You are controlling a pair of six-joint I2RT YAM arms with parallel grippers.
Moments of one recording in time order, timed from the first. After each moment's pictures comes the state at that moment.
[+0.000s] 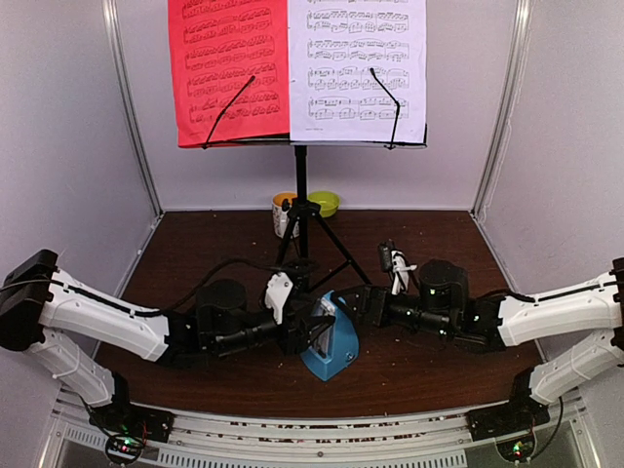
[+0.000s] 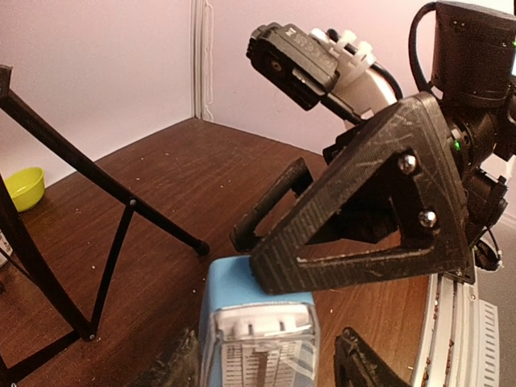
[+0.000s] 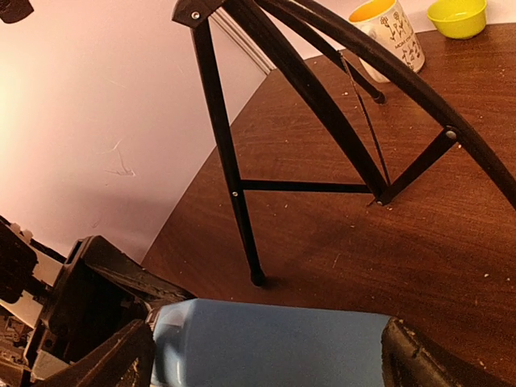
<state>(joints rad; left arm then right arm) -1.21 1.47 0.64 0.66 -0.13 -0.12 1.03 1.29 0.59 0.44 0.05 0.74</state>
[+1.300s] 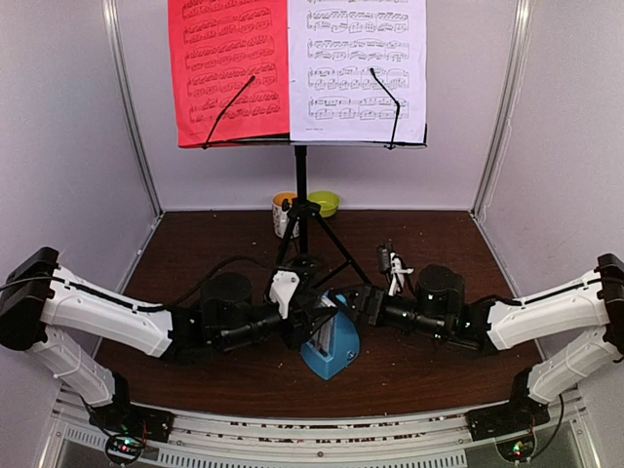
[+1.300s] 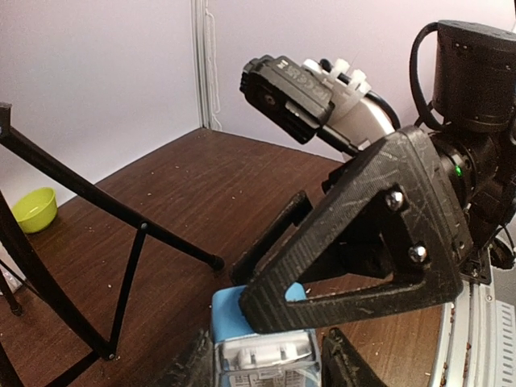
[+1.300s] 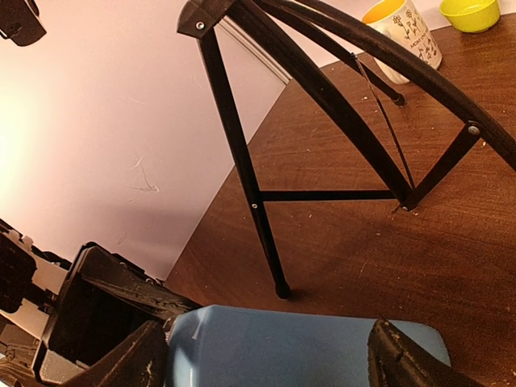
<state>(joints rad) -1.20 1.49 0.70 0.63 -0.14 -0.05 1.02 1.36 0.55 0.63 0.03 0.82</state>
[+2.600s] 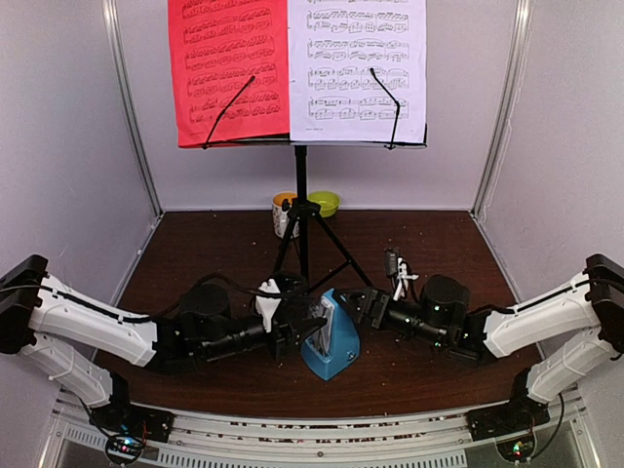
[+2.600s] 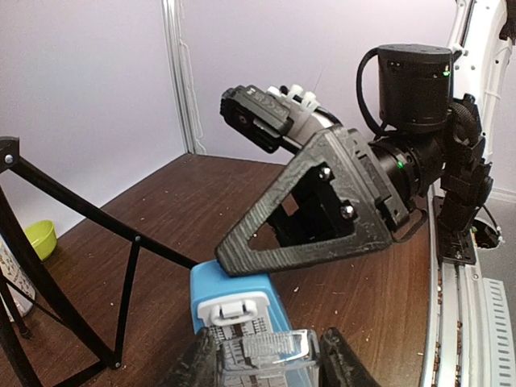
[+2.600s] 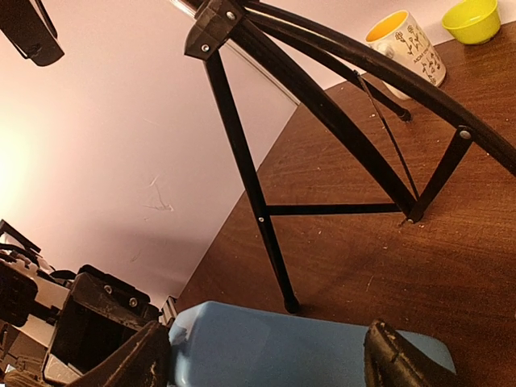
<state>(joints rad) -1.23 1.40 0.57 0.73 -0.10 0.04 1.02 1.41 0.46 0.82 0.06 0.85</state>
